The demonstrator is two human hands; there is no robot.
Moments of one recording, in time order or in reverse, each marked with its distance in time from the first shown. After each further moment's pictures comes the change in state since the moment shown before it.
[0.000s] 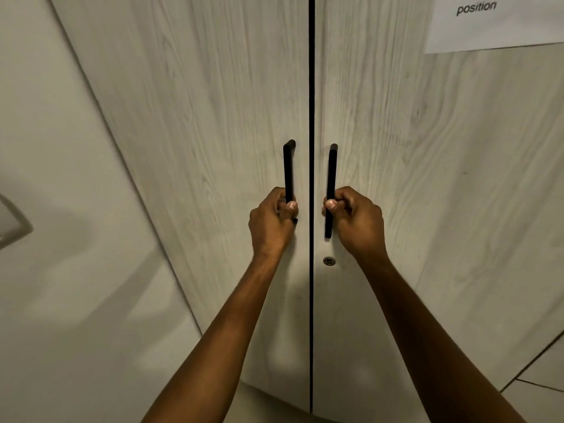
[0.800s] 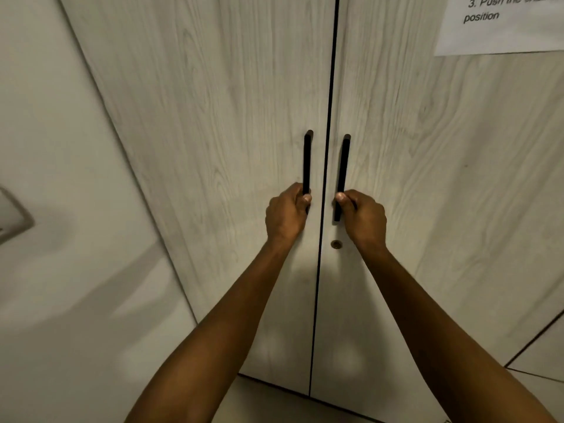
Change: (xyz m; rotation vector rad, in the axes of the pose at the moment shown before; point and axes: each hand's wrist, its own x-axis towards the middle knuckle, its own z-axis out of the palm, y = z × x) left_hand 0.024 -0.023 0.019 0.045 -0.188 0.044; right_hand 0.008 0.011 0.017 -0.152 0.040 0.110
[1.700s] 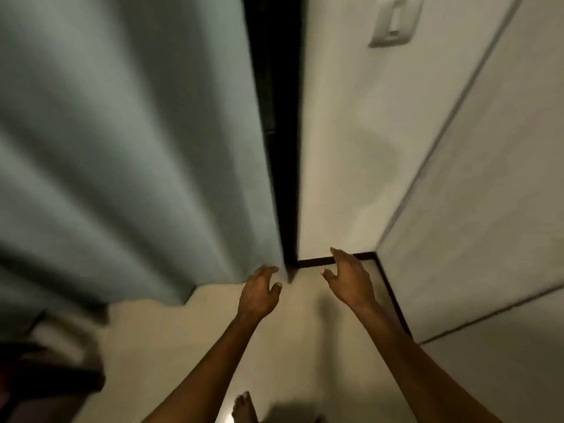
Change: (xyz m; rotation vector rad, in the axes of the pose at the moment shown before) left_hand -0.602 -0.079 -0.134 0.371 0.276 -1.217; right_hand -0.420 -0.025 0.099 -0.144 -1.372 -0.617
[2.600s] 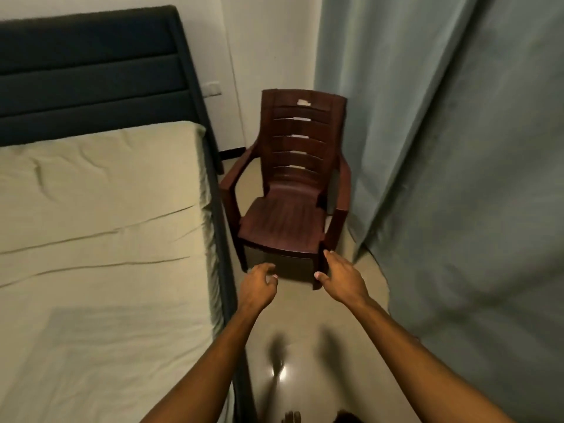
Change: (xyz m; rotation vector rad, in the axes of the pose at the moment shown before) left_hand -0.418 -0.444 -0.218 -0.371 0.909 -1.153; right_hand -0.236 -0.562 0.392 -0.403 -0.727 -1.245
